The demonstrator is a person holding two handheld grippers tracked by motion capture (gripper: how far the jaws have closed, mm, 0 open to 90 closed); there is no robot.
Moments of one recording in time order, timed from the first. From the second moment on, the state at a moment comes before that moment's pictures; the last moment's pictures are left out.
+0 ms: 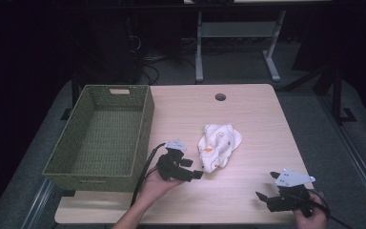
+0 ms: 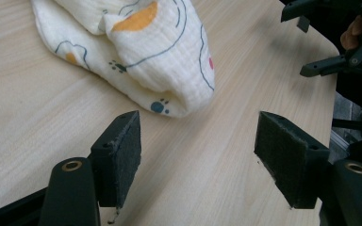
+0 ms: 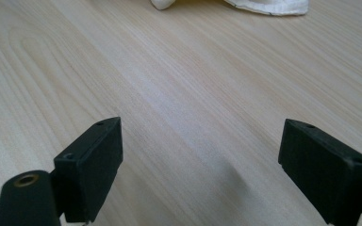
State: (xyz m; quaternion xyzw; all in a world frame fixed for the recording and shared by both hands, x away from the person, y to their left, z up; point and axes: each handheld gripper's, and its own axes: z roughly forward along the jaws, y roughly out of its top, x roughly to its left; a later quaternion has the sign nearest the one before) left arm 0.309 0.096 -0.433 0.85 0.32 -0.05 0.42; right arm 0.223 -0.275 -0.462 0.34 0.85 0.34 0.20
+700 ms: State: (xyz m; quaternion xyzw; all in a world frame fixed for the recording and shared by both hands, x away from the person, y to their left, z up) left arm 0.284 0.109 -0.445 0.86 0.31 -0.04 0.40; right arm 0.222 -0.276 -0.461 0.34 0.85 0.35 0.20
